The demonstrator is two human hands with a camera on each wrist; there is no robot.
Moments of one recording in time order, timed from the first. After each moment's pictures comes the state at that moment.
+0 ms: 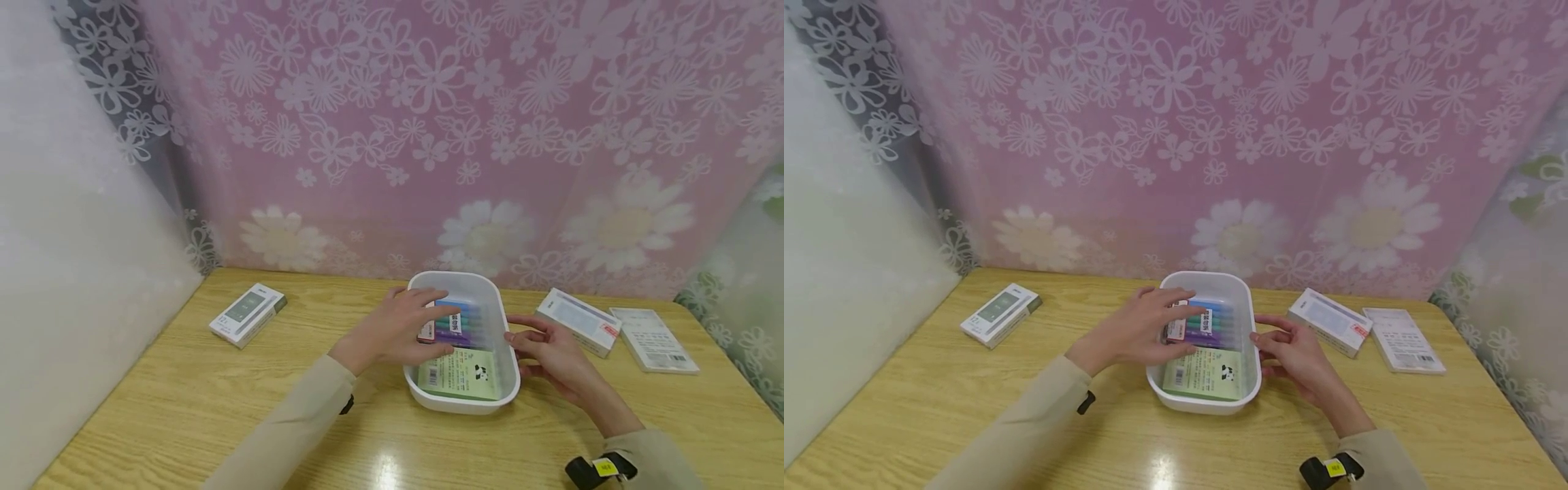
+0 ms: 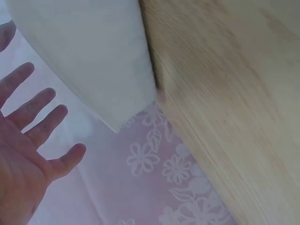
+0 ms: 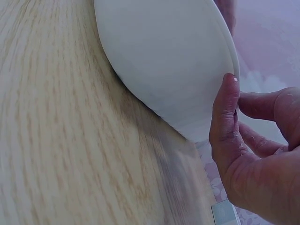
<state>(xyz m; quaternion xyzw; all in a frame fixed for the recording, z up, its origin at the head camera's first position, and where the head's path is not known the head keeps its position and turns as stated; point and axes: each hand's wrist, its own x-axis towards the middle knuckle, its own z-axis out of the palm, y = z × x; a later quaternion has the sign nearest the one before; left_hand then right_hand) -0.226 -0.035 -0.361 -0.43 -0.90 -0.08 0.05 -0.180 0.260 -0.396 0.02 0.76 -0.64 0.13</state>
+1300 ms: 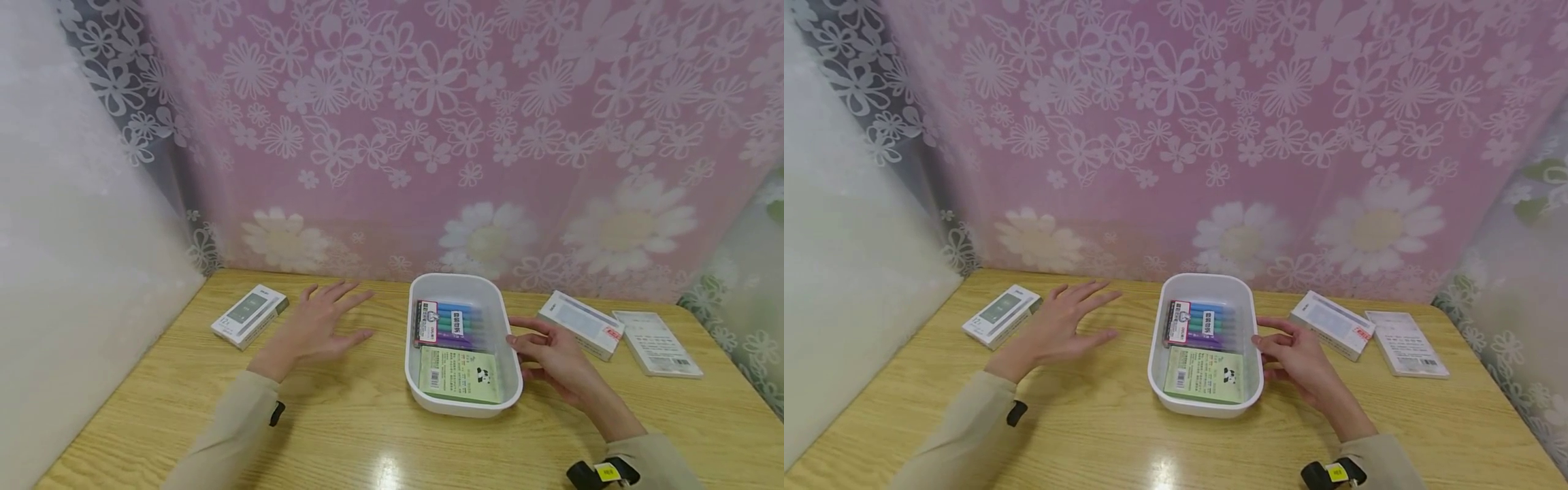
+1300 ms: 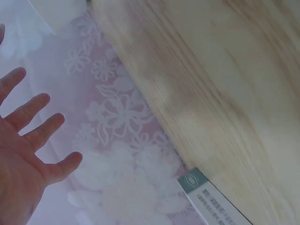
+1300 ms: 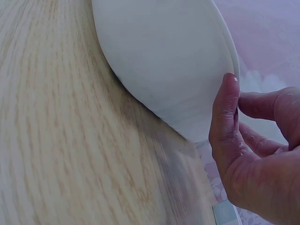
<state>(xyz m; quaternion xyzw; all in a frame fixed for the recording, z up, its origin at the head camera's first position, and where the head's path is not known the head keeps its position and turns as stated) -0.226 -0.147 -0.375 -0.30 -0.94 -0.12 0.12 -0.181 0.259 -0.396 0.03 0.75 -0.64 0.13</state>
